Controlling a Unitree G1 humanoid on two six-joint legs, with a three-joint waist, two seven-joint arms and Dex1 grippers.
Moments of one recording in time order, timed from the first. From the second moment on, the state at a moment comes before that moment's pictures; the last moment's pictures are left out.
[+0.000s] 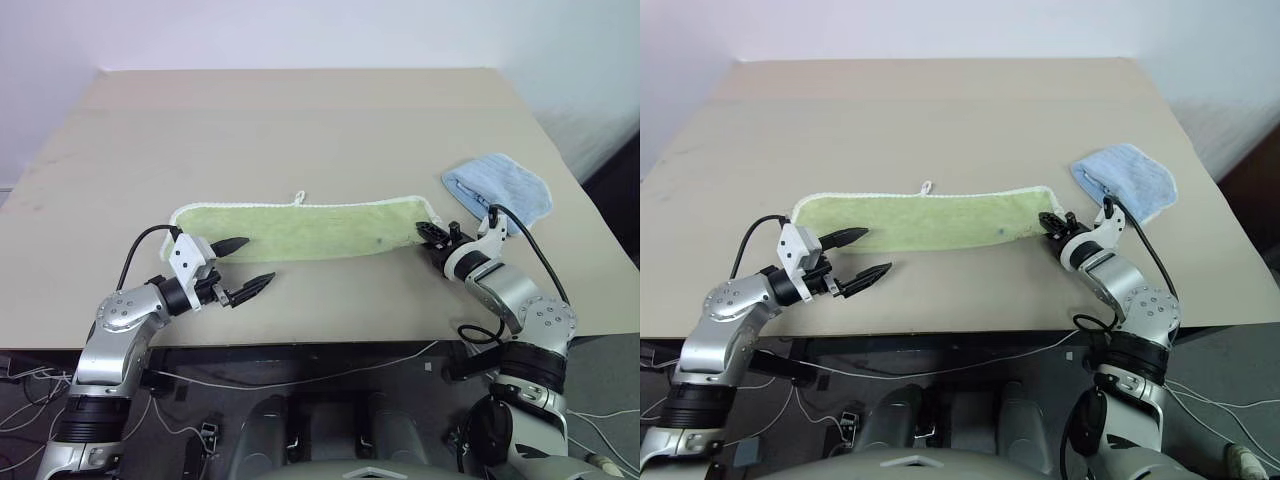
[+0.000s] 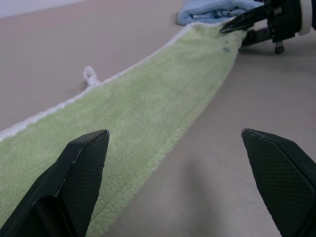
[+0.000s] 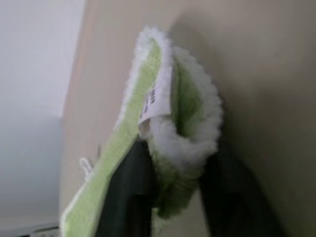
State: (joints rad) left arm -0.13 0.55 0.09 -0.06 -0.38 0.10 -0.92; right arm -0.46 -0.18 -0.57 0.14 1.27 0.93 -0.28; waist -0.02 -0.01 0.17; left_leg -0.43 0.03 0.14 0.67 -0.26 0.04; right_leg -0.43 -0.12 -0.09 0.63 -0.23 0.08
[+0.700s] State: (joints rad) left arm -0.13 0.54 0.05 -0.04 -0.38 0.08 -0.93; right arm -0.48 -0.46 -0.48 0.11 1.10 0.87 -0.08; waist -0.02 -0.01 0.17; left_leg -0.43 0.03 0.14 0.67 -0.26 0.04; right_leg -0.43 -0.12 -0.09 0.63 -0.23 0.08
